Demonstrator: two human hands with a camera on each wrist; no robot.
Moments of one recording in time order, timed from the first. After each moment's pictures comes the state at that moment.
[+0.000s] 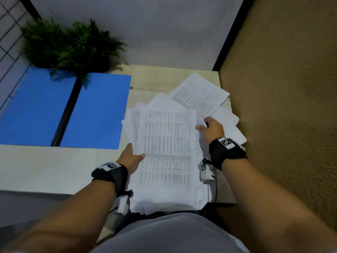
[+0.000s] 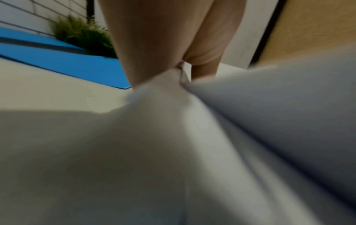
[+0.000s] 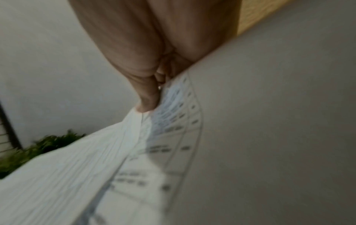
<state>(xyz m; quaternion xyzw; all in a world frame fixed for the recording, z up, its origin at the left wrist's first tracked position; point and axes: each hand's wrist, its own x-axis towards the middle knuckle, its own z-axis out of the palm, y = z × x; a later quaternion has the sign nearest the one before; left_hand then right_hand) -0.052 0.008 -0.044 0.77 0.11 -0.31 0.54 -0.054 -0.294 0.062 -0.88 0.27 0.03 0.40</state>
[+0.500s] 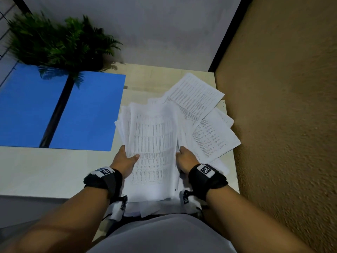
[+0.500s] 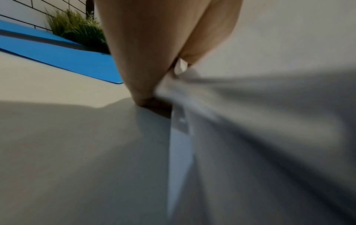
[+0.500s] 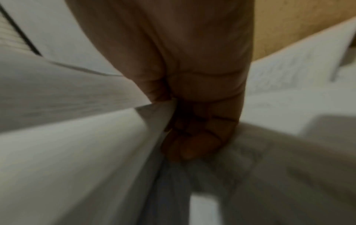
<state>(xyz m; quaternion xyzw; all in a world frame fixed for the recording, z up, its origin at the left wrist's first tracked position) -0.060 -0.006 -0.041 0.80 0.13 -0.25 0.53 -0.101 -0.235 0.023 -0.83 0.27 0.22 0.43</state>
